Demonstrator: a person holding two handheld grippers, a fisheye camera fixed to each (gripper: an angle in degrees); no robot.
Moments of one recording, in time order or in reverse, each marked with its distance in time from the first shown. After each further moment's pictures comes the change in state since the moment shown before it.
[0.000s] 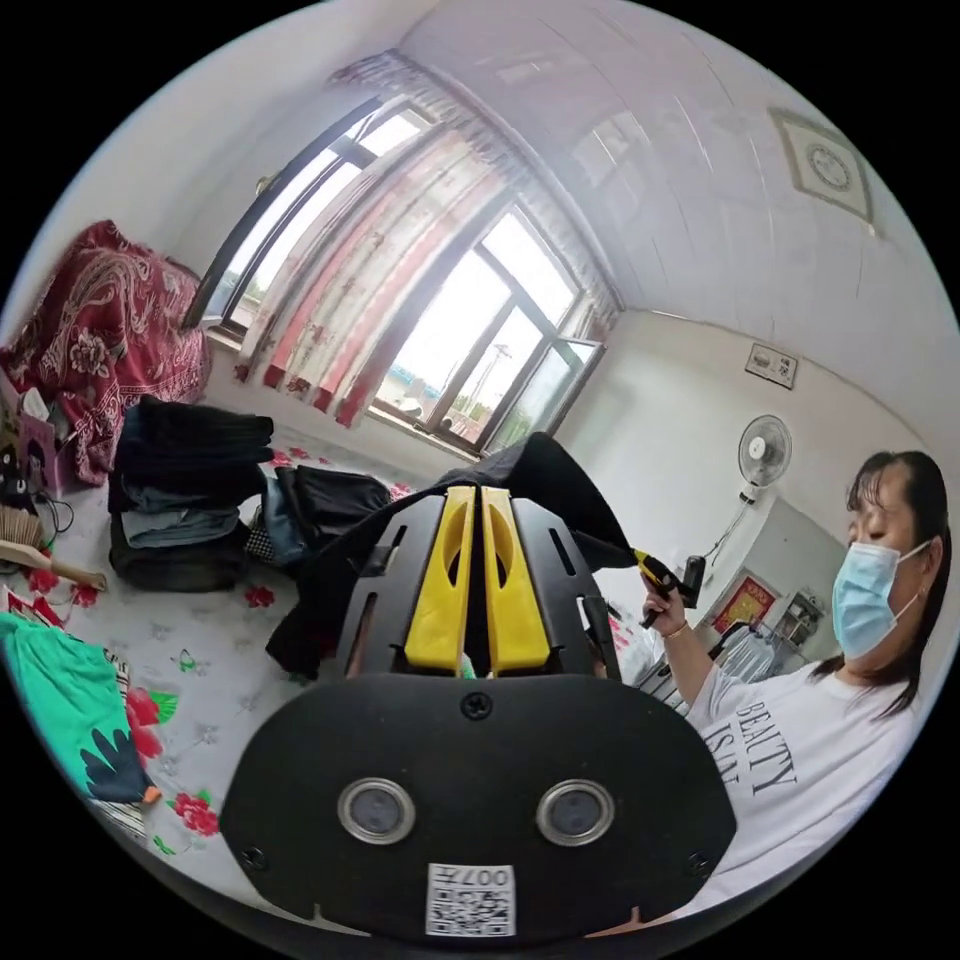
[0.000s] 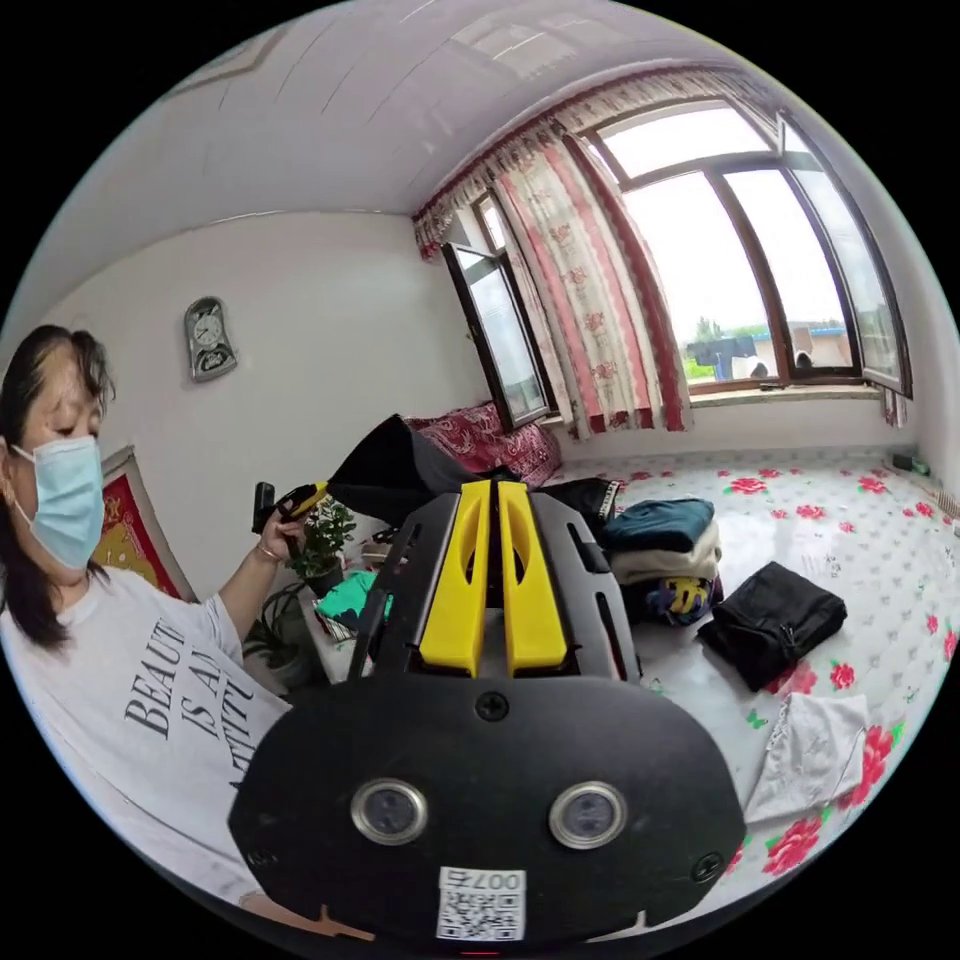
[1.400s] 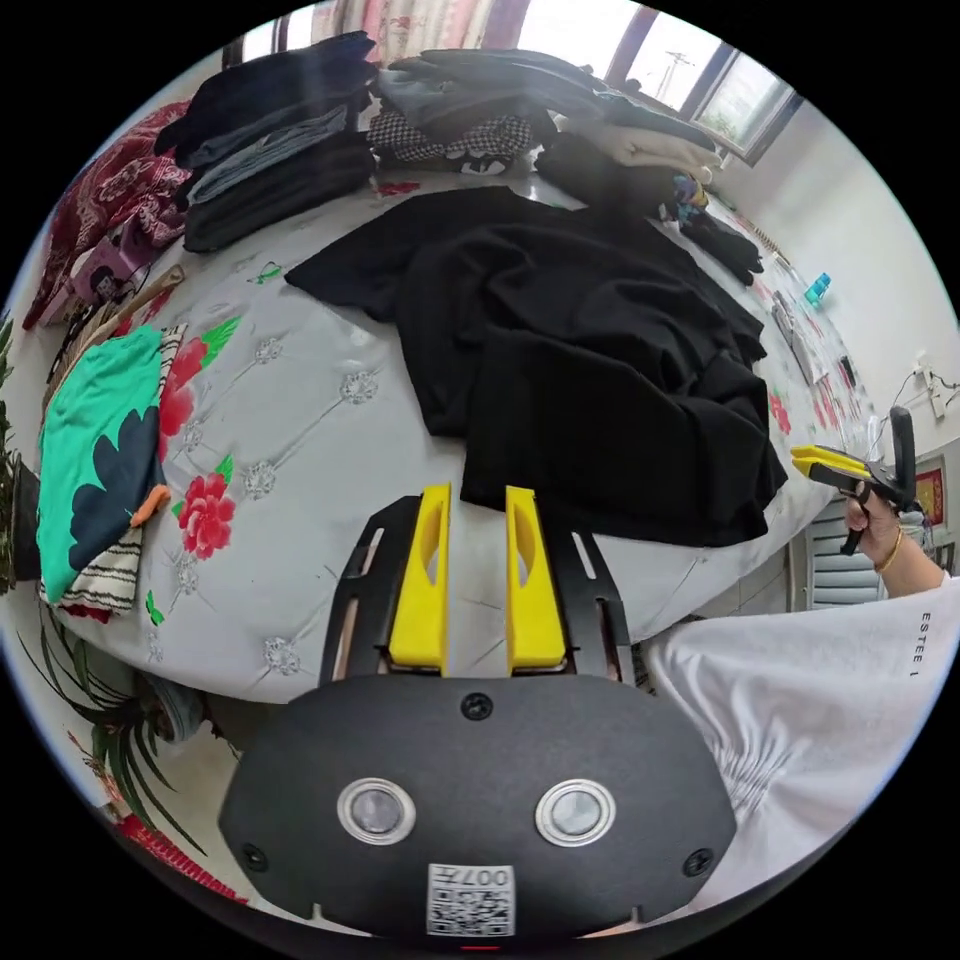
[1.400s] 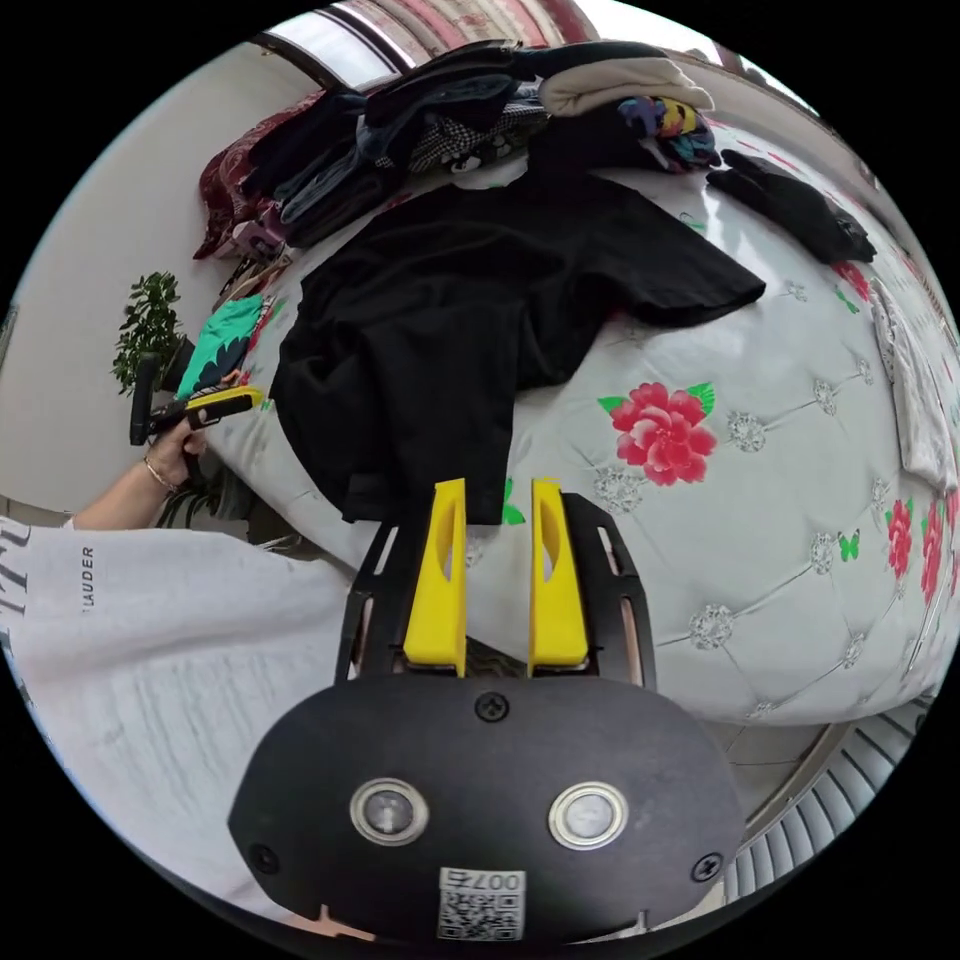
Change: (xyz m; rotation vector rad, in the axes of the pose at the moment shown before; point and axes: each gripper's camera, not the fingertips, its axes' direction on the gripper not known) left arm -0.101 0.295 0.225 -0.942 -0.634 -0.046; right arm 0.003 0.284 0.222 -0.886 0.248 0.370
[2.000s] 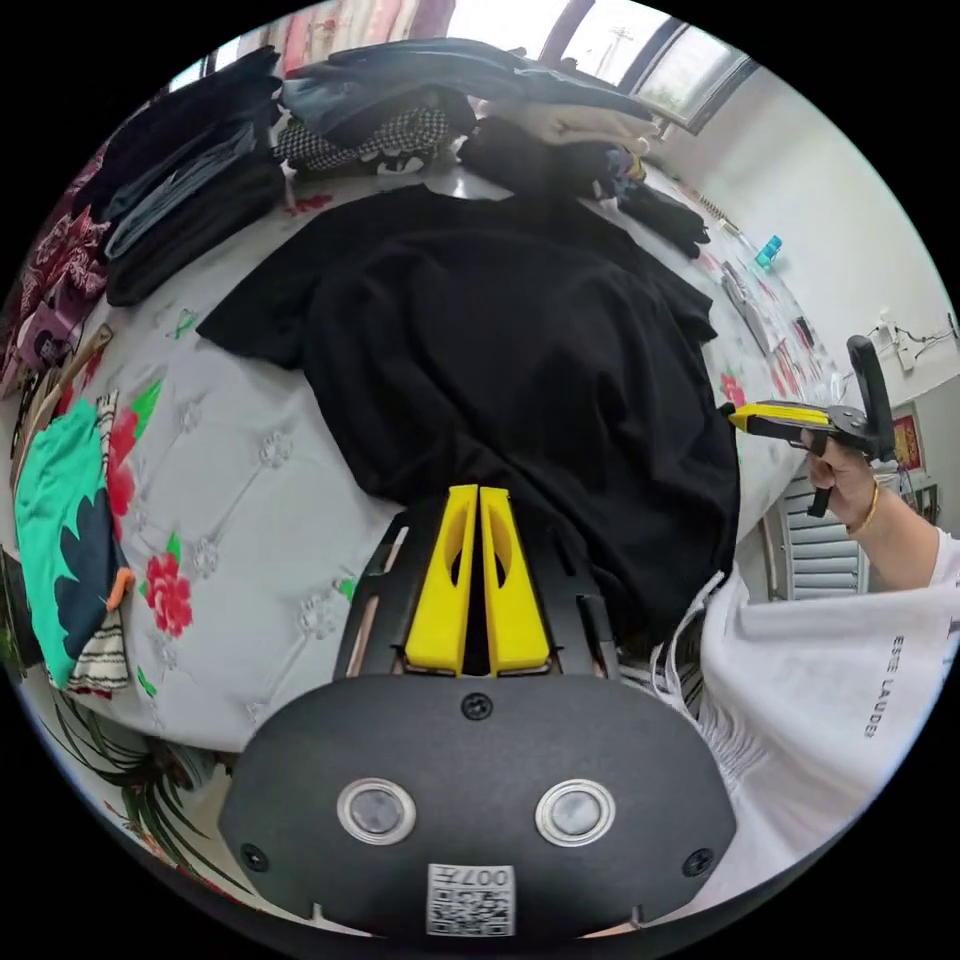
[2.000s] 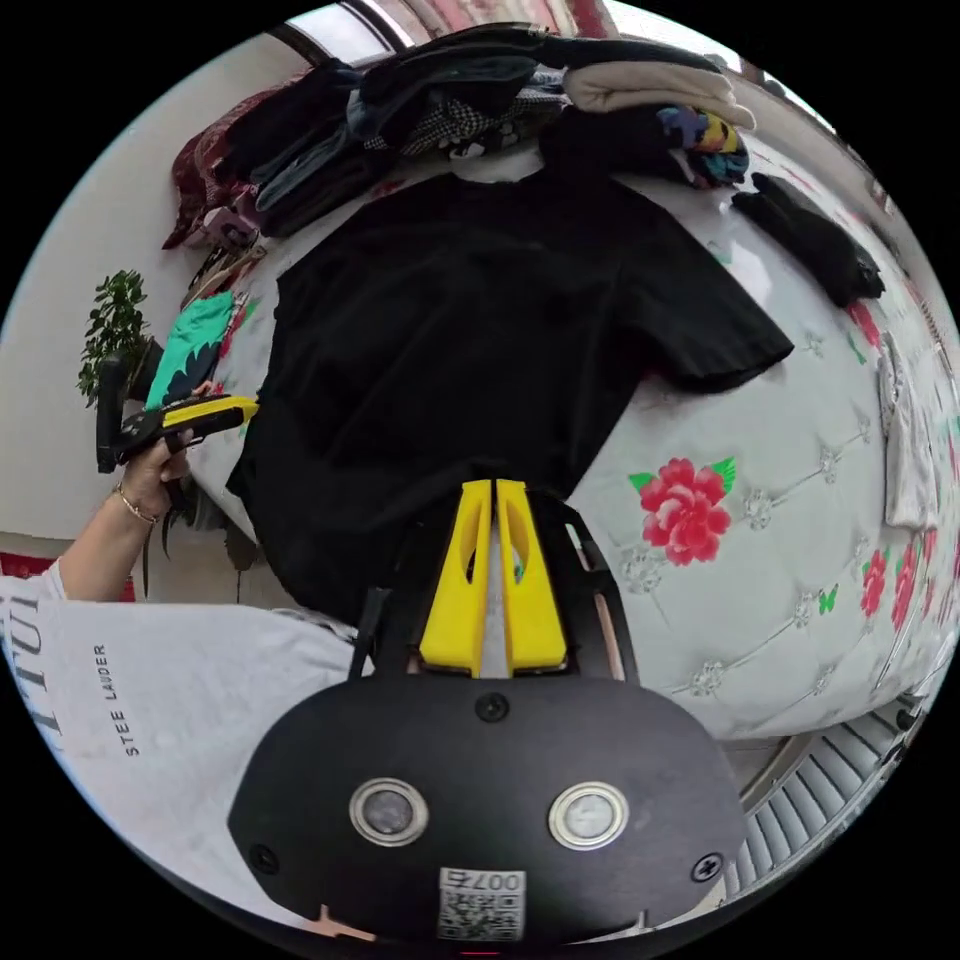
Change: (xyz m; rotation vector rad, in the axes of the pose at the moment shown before) left arm 0.055 -0.051 0.006 0.008 0.089 0.094; right arm -0.036 -0.082 -0.009 0.026 0.110 0.057
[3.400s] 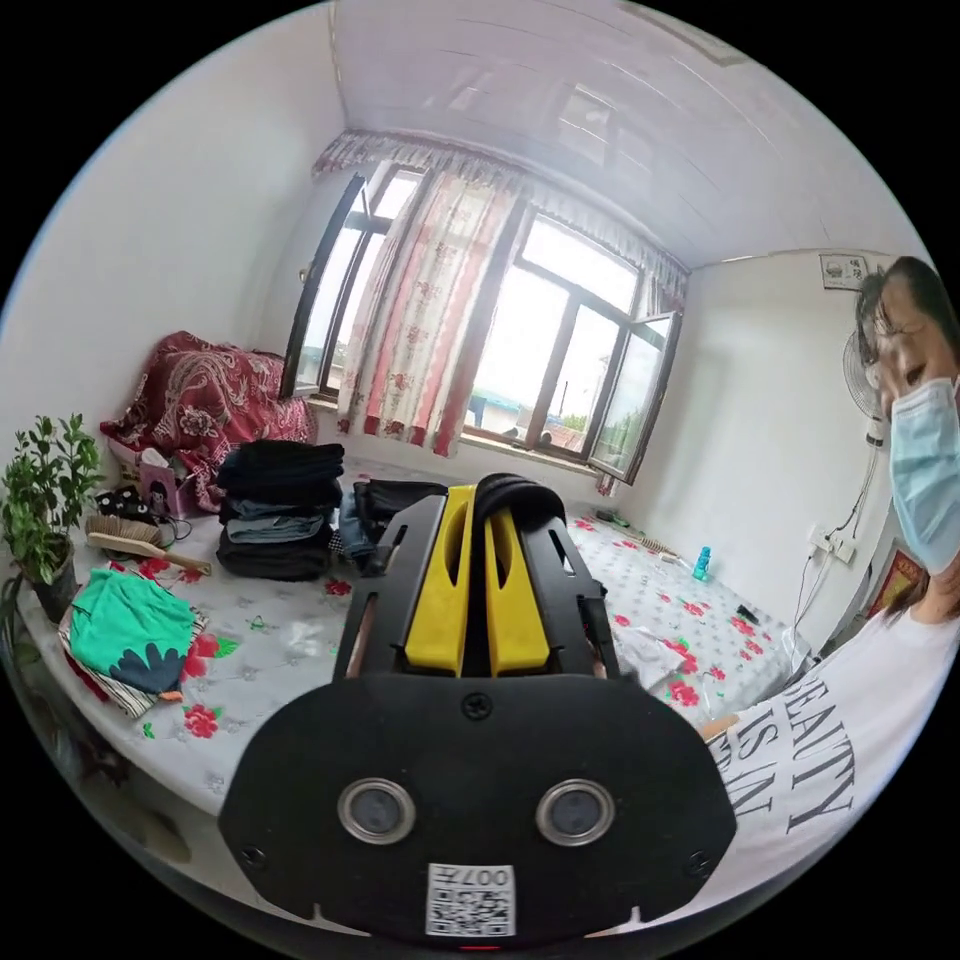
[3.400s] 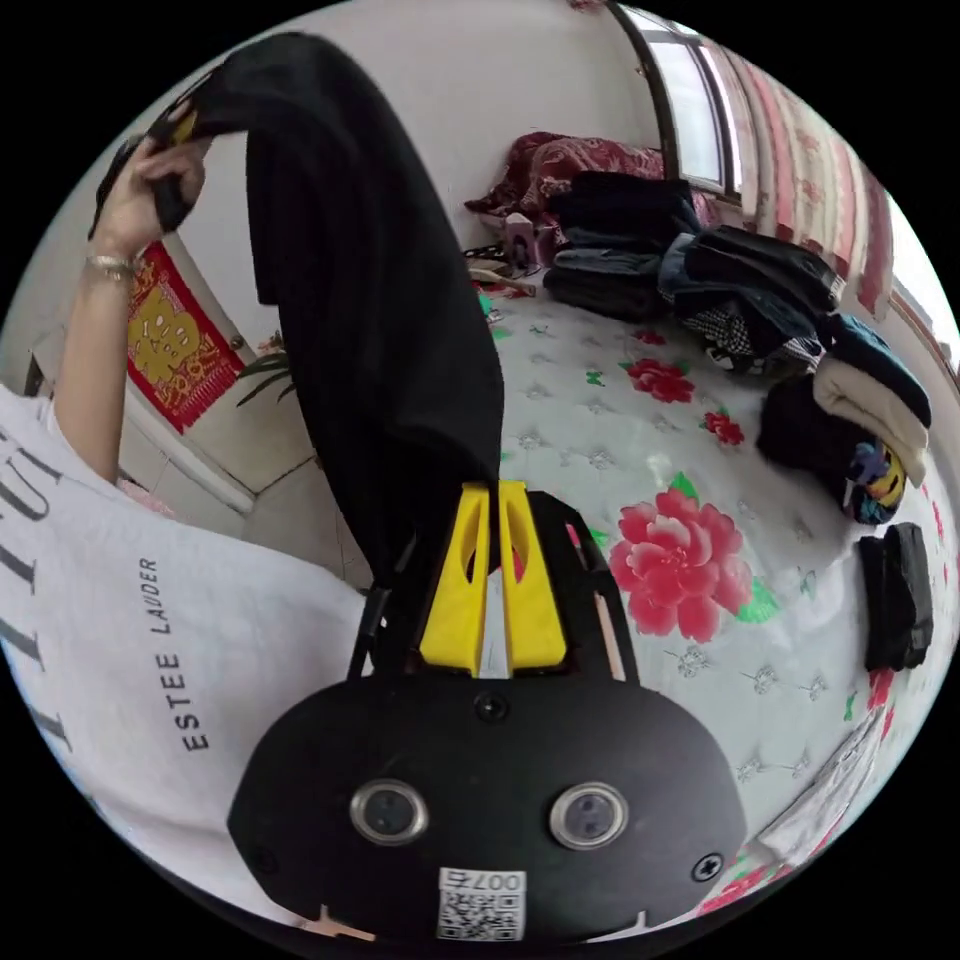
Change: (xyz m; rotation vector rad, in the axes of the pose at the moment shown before) left arm 0.230 0.166 -0.343 1.056 -0.042 -0.149; right arm -0.022 -0.021 -0.112 0.213 -0.330 -0.699
